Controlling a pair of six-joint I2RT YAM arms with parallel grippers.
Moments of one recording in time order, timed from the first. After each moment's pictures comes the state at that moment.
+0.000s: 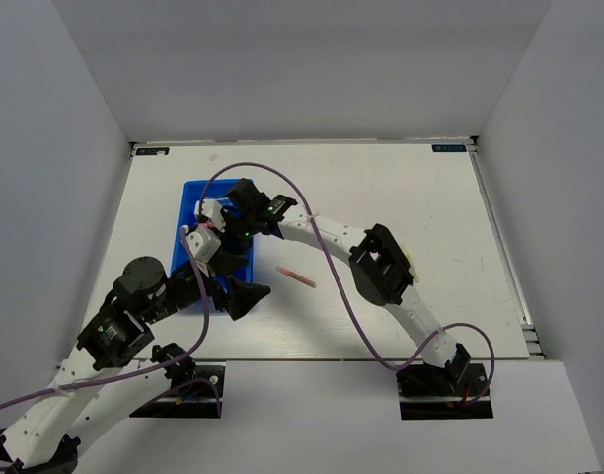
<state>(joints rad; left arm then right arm) -0.73 0.49 0.82 -0.45 0.28 -0.24 0.98 2.39 2.12 -0.52 -0.46 -0.43</state>
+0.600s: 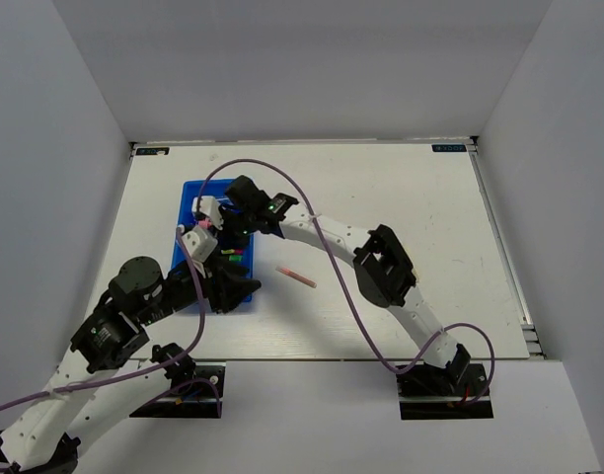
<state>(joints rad) -0.73 0.49 0.86 -0.53 0.27 -0.26 0.99 2.36 2.12 -0.51 -0.44 -0.43</state>
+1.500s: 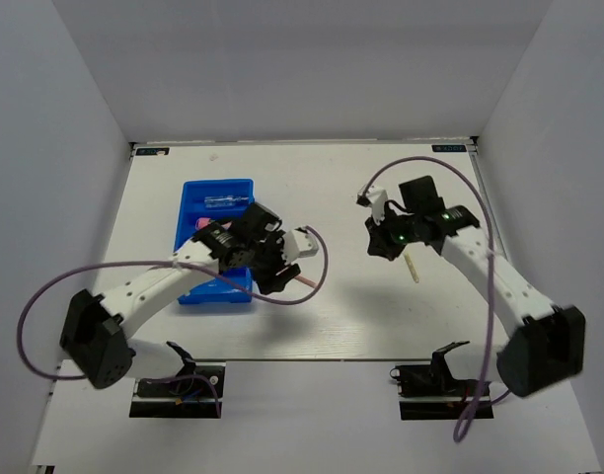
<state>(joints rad) -0.73 1.29 1.06 -0.76 0.28 0.42 0.40 1.36 1.12 -0.77 -0.42 -0.39</state>
